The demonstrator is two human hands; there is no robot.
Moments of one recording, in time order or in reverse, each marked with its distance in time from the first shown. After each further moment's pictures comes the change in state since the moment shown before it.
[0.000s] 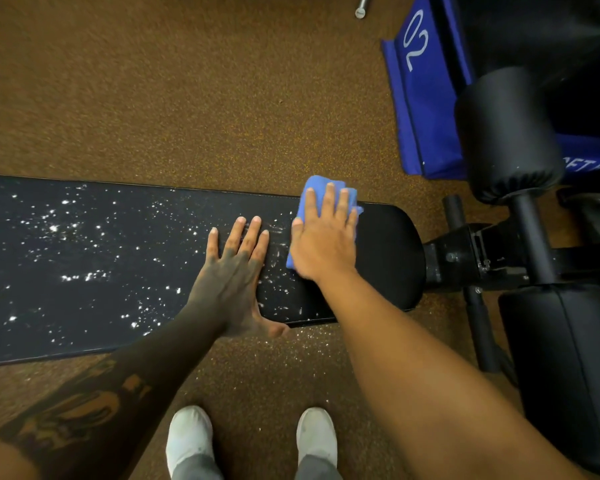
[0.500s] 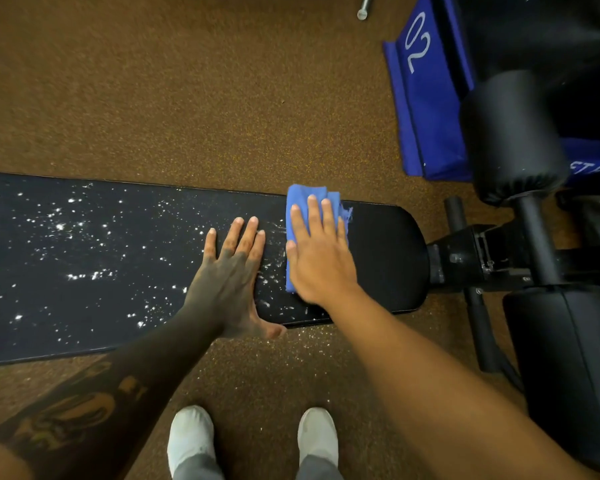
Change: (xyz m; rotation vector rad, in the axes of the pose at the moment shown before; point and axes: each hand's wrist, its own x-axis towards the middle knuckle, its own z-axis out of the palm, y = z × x) left_hand -0.006 -0.012 0.003 0.007 0.029 -0.007; right_hand -0.029 0.000 0.001 -0.021 -0.017 -0.215
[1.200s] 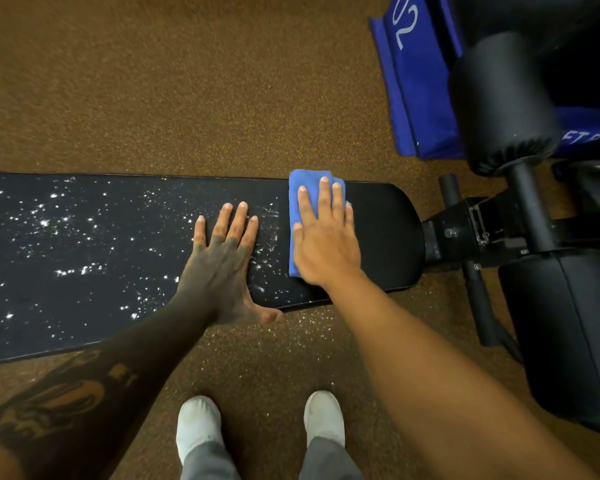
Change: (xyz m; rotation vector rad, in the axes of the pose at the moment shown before) left_hand -0.001 0.000 -0.001 0.032 0.002 0.017; right_hand -0.006 0.011 0.004 0.018 -0.011 0.150
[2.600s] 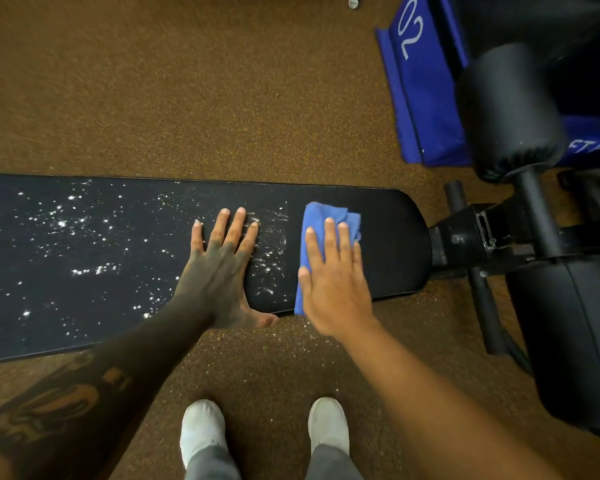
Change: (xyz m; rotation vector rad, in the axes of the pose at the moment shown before) left_hand -0.010 -0.015 0.004 0.009 0.025 -0.011; right_hand -0.059 -0.001 0.010 -0.018 -0.018 -0.076
